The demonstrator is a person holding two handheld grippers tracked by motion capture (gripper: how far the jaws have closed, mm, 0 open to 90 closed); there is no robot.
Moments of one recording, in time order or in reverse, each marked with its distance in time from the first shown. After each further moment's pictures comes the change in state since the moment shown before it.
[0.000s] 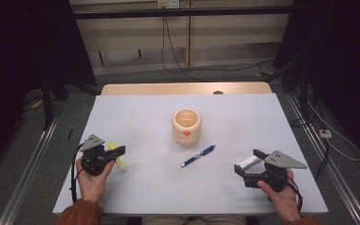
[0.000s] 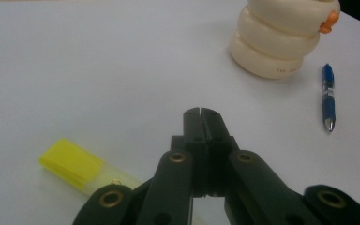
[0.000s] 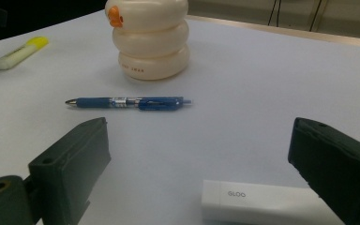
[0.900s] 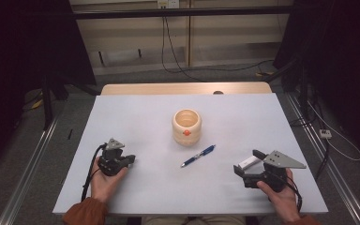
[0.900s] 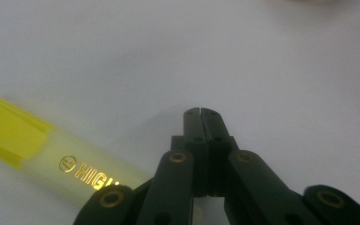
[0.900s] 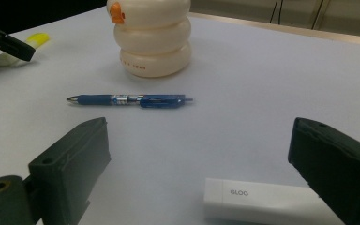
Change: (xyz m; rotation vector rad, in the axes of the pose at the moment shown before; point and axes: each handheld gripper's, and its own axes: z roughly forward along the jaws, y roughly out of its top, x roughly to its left) left arm -0.009 -0.014 0.043 0.261 0.053 0.052; right arm 0.001 0.000 0.000 0.009 0.004 -0.006
